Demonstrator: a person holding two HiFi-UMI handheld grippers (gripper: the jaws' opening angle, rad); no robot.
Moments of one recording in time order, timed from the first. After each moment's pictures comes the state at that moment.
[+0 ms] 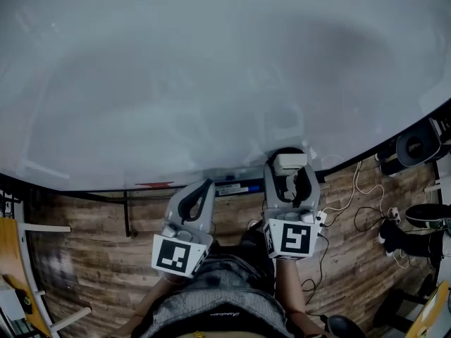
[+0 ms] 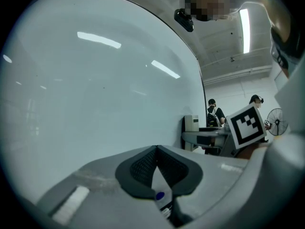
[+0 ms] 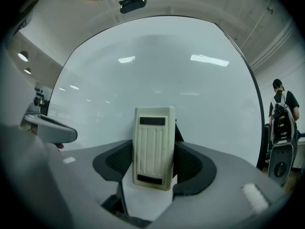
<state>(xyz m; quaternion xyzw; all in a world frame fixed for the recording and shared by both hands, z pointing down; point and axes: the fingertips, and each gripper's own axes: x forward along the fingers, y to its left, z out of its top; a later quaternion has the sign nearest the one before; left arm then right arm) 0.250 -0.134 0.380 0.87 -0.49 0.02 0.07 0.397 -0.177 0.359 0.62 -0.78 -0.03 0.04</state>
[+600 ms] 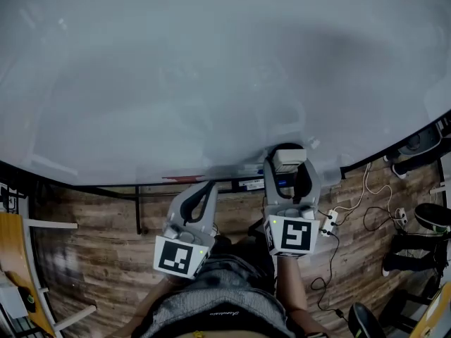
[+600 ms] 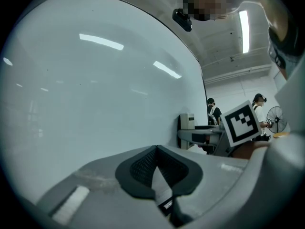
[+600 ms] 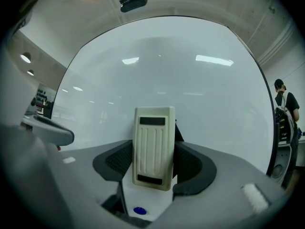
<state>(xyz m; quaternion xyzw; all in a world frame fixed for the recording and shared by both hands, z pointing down) 0.163 -0.105 0.388 0.86 -0.50 0.03 0.06 0.304 -0.161 0.364 0.61 -0.79 -0.04 0.03</state>
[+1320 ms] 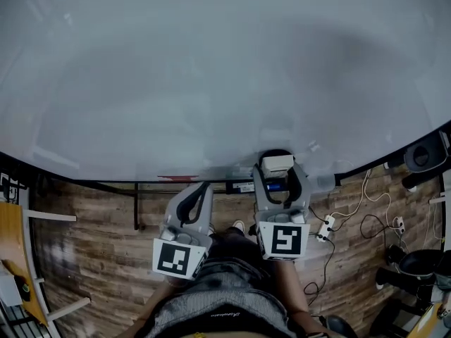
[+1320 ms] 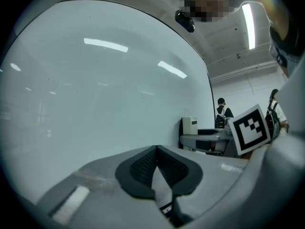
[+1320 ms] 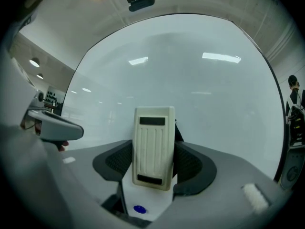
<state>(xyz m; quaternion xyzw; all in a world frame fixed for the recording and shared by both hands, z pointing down) 0.172 -0.113 0.380 0.84 -0.54 0.03 0.05 0.297 -0.167 0.366 0.56 -0.83 -0.04 0.05</state>
